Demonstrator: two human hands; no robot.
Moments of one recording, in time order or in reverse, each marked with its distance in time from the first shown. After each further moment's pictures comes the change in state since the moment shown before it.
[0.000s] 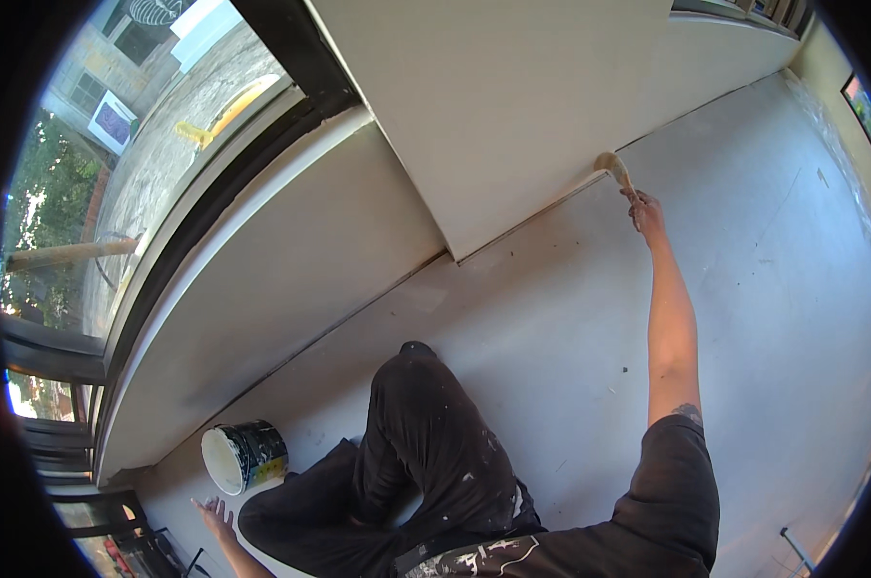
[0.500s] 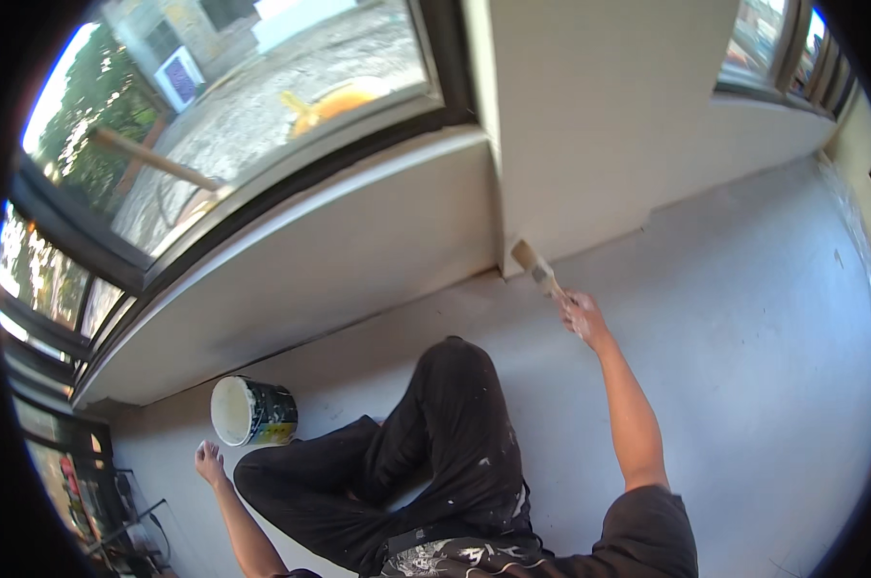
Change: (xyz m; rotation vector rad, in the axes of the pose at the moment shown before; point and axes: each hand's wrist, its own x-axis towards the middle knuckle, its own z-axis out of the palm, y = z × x) left_hand -0.003 -0.032 0.036 -0.137 0.063 0.341; right_hand -0.191 -0.085 0.151 0.461 -0.644 0.201
